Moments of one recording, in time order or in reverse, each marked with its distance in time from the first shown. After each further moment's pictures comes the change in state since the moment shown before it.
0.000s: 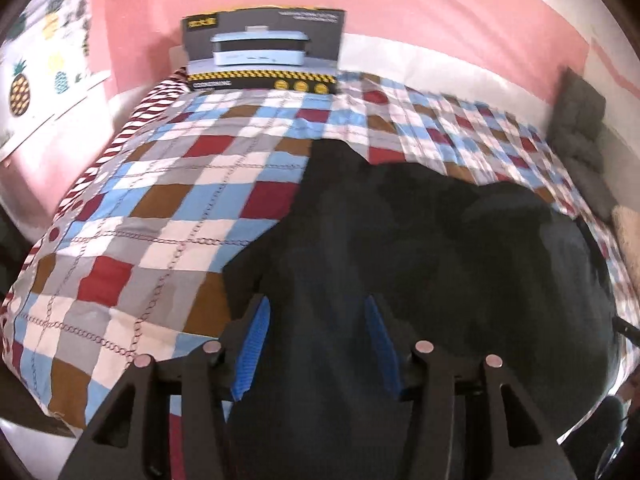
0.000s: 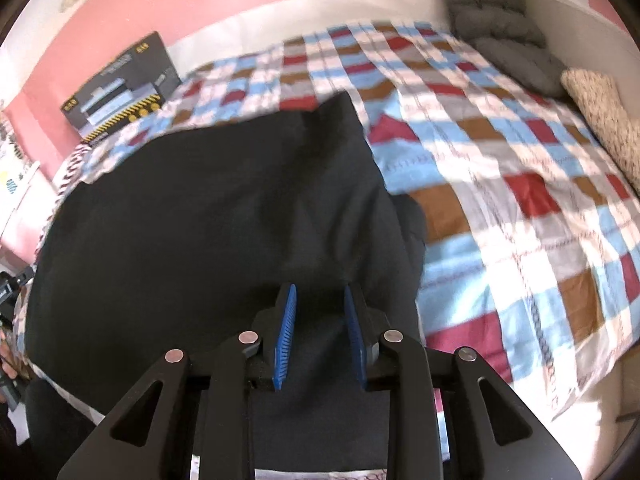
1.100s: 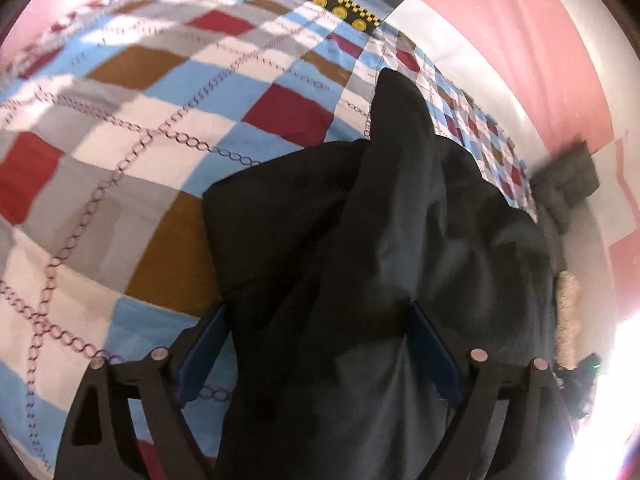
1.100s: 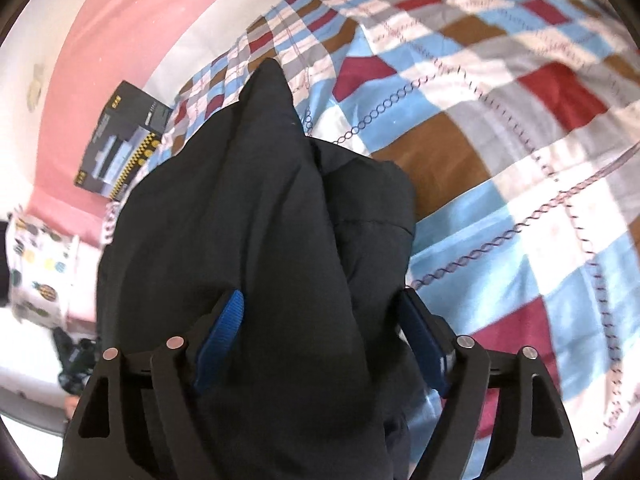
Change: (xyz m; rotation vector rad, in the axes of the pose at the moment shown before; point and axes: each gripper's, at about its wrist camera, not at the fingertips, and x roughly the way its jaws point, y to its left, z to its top) left arm 0.083 0.073 -0.008 -0.356 0.251 -0.312; right arm 0.051 -0.073 0.015 0.313 0.143 0.307
